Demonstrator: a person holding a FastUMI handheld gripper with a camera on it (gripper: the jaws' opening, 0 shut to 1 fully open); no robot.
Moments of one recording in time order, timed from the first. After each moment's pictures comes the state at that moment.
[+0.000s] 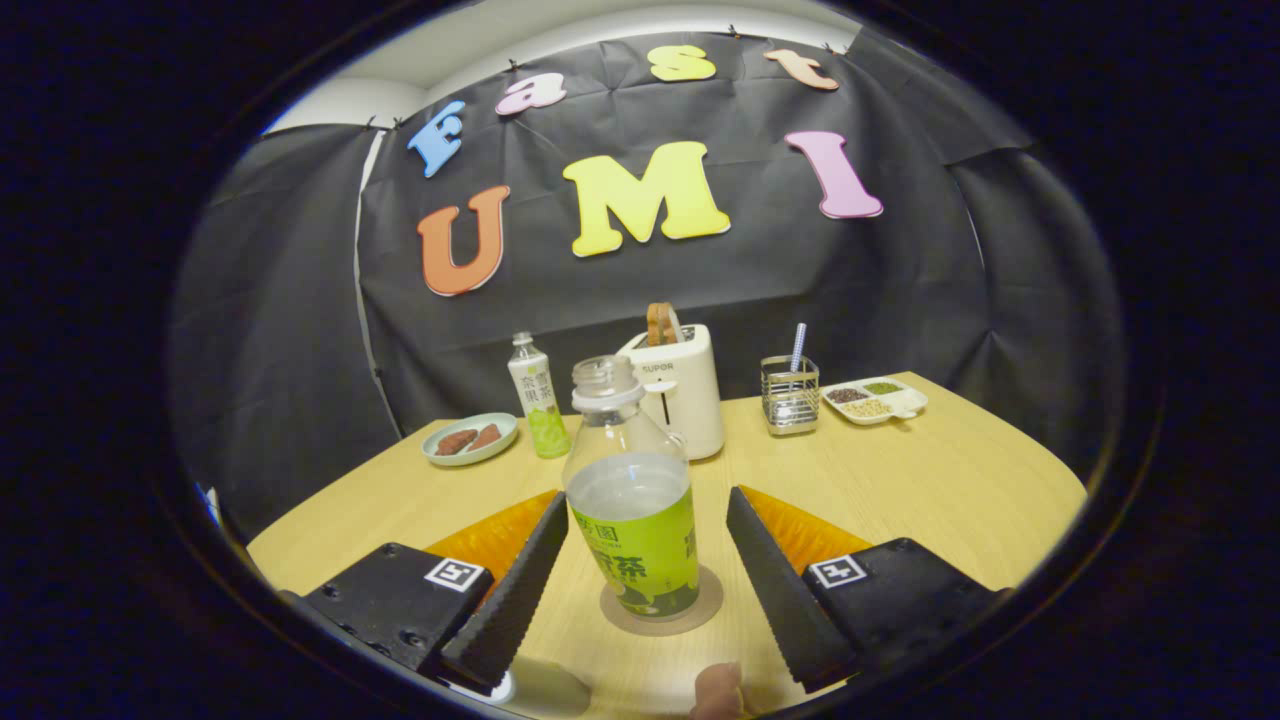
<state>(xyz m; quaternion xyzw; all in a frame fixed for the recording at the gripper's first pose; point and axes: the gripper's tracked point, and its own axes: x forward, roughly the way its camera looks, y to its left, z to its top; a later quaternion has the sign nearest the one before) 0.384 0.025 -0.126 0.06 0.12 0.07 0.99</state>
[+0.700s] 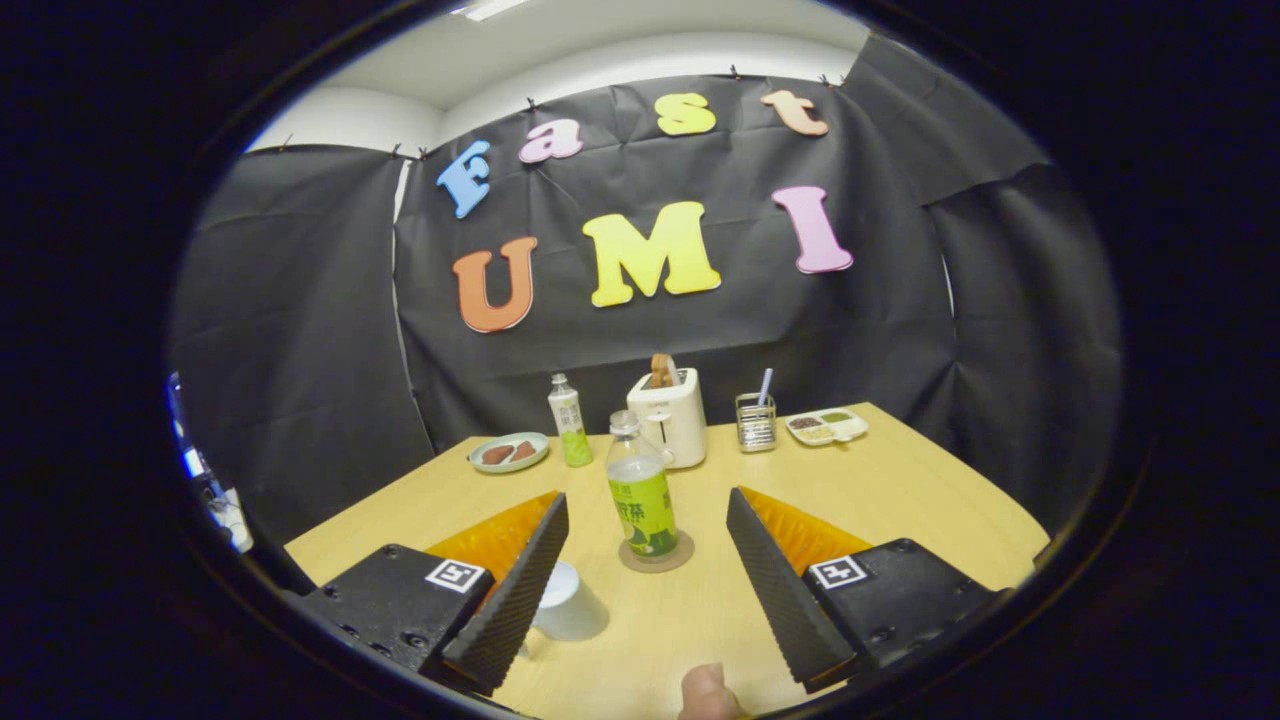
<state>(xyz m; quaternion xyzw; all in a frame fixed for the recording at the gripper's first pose) 0.217 -0.014 -0.080 0.05 0.09 0.06 0.99</state>
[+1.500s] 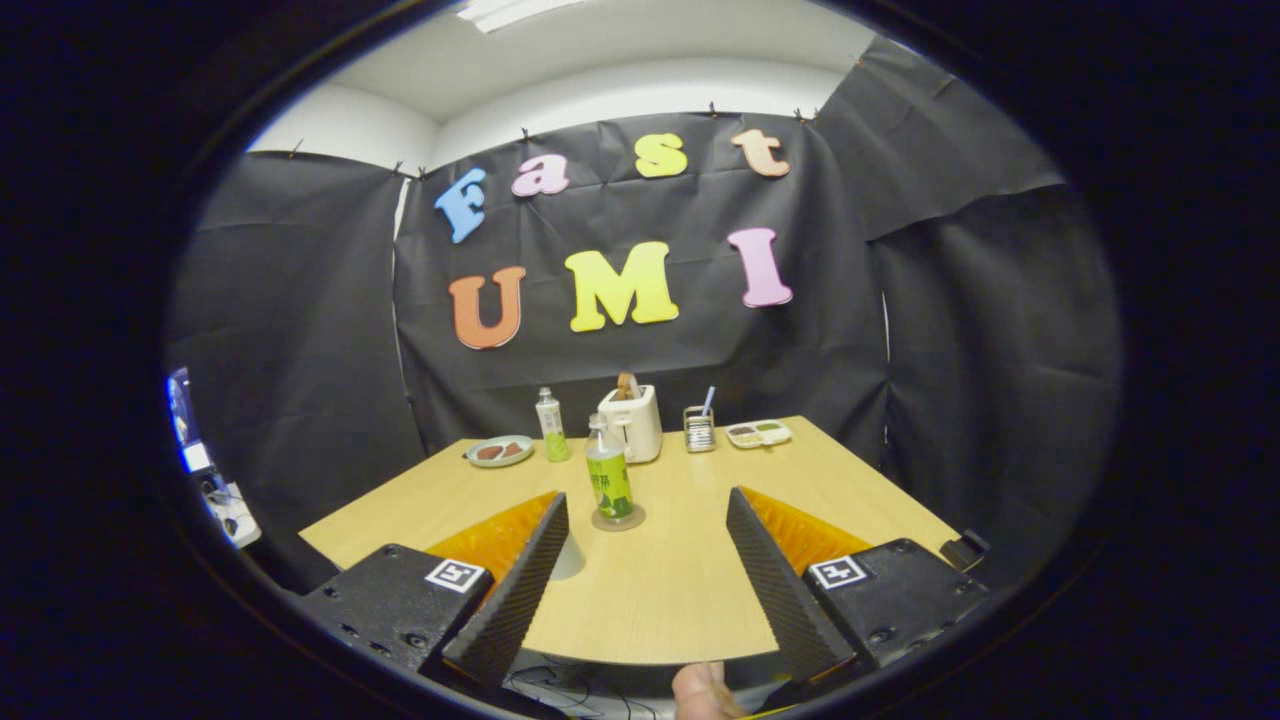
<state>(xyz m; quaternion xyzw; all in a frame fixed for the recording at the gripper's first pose) 0.057 -0.052 -0.063 0.05 0.05 0.01 1.00</state>
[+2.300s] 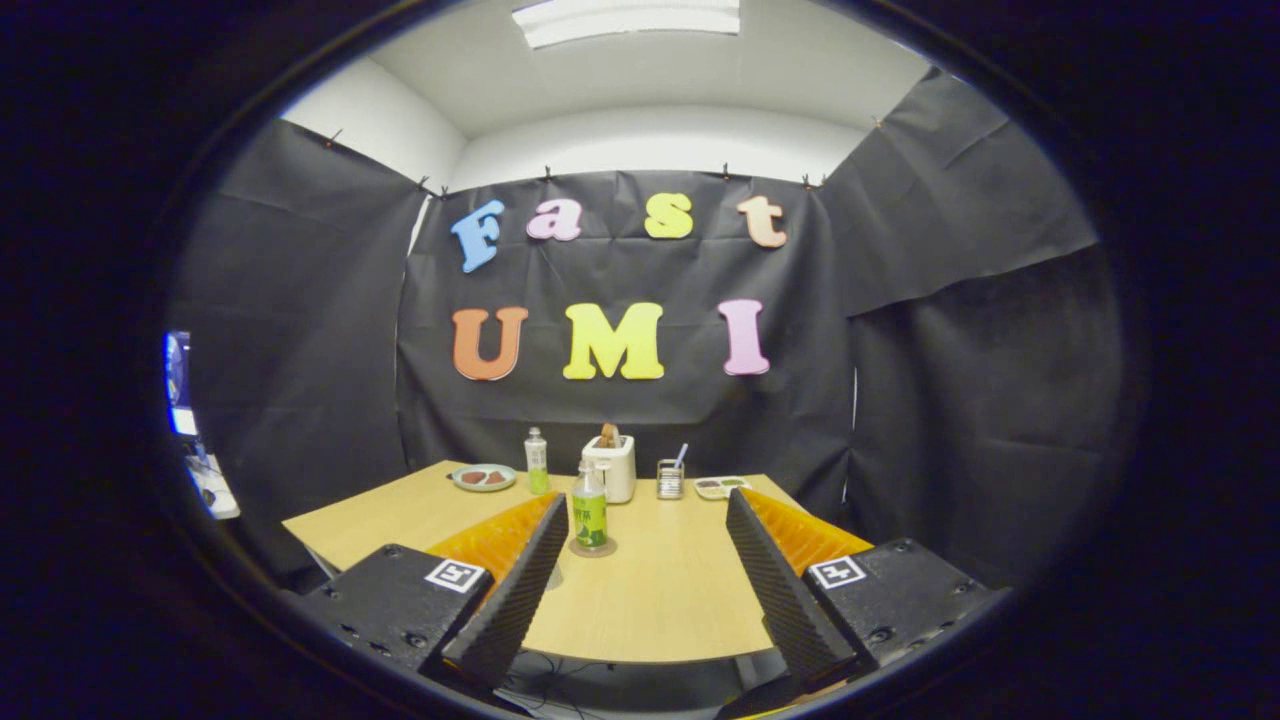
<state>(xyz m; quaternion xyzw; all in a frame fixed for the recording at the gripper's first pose) -0.016 -0.043 -0.019 -0.02 -0.03 -0.02 1.00</state>
